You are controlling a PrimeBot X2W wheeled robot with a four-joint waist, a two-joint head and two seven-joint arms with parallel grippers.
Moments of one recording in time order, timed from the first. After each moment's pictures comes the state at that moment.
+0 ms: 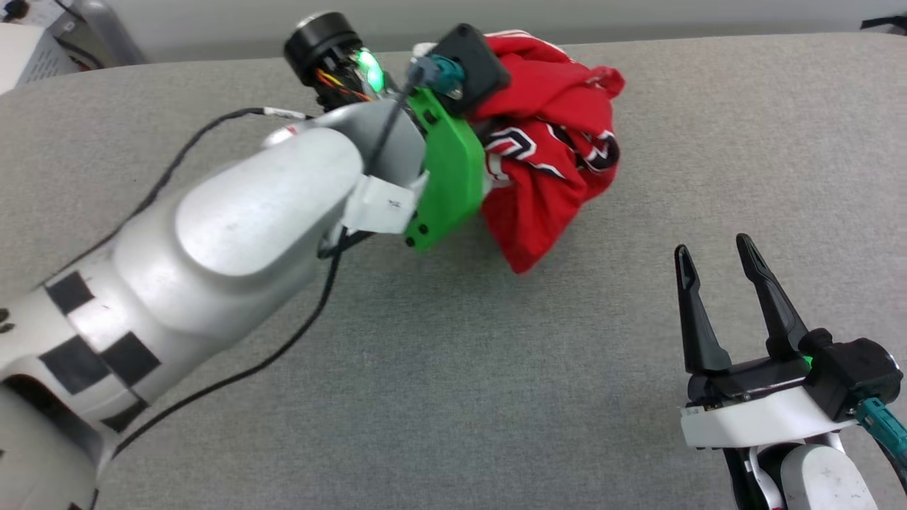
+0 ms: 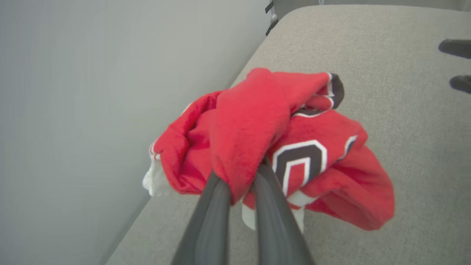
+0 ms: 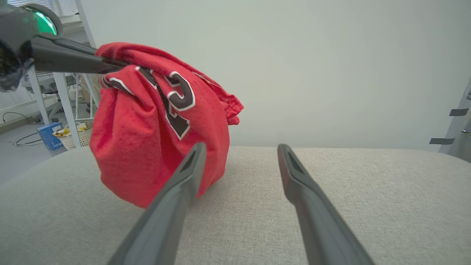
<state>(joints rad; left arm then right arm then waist) -1.29 0.45 -1.28 0.33 -0.84 -0.13 0.20 -0.05 -0.05 0.10 -0.14 0.16 0.13 -0.26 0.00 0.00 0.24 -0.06</state>
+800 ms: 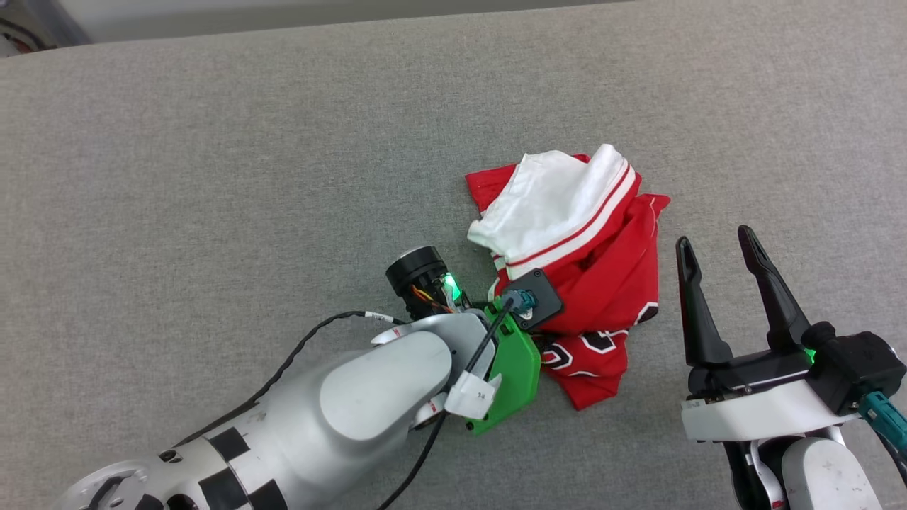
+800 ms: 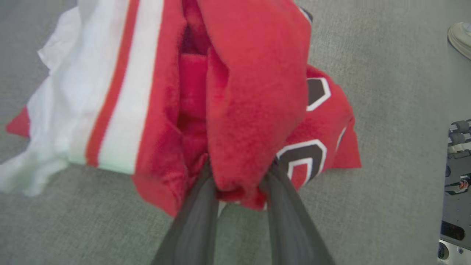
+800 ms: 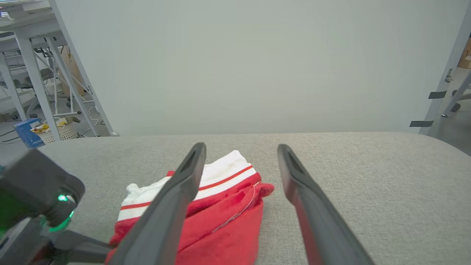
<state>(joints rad) -0.88 0.23 -1.28 0.48 -0.65 -0.13 0.18 -0.06 -0.05 0.10 -0.14 0.17 0.13 -0.26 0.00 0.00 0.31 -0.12</state>
